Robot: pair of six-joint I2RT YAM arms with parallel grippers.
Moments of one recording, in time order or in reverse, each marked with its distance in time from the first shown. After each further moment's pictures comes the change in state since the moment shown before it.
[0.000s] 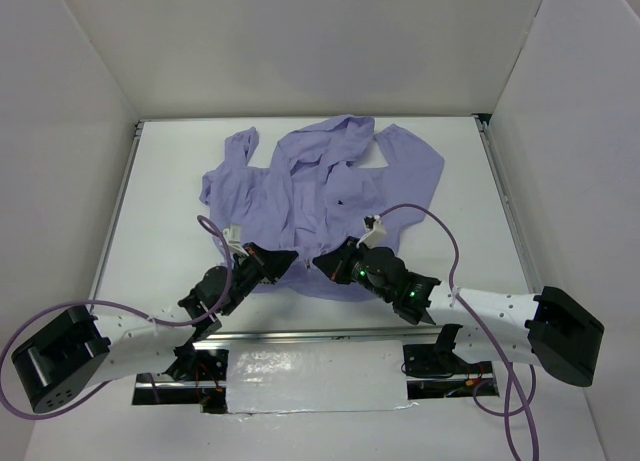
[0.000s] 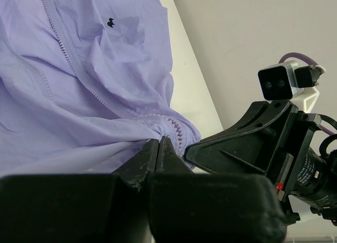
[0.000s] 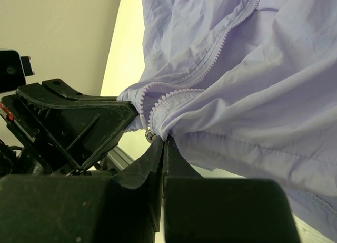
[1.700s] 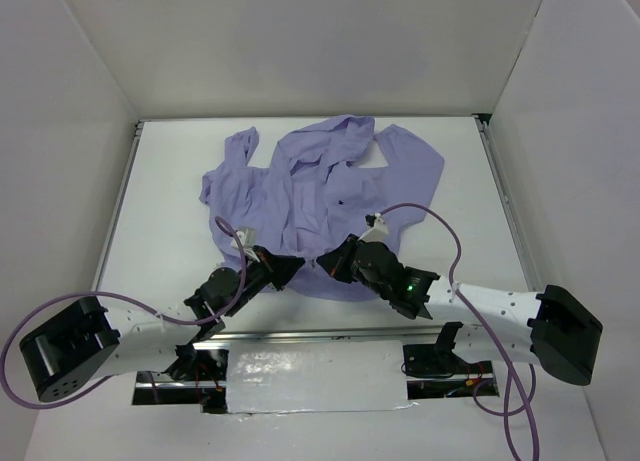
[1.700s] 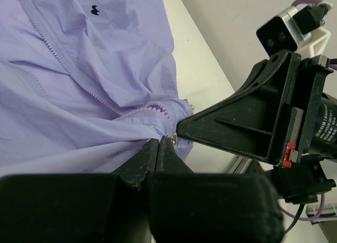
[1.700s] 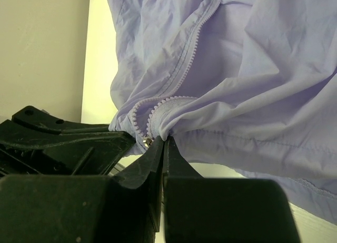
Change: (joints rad) left arm -0.040 0.071 0.007 0.060 0.058 0.175; right arm 0.000 0.013 0.083 -0.201 0.065 0.081
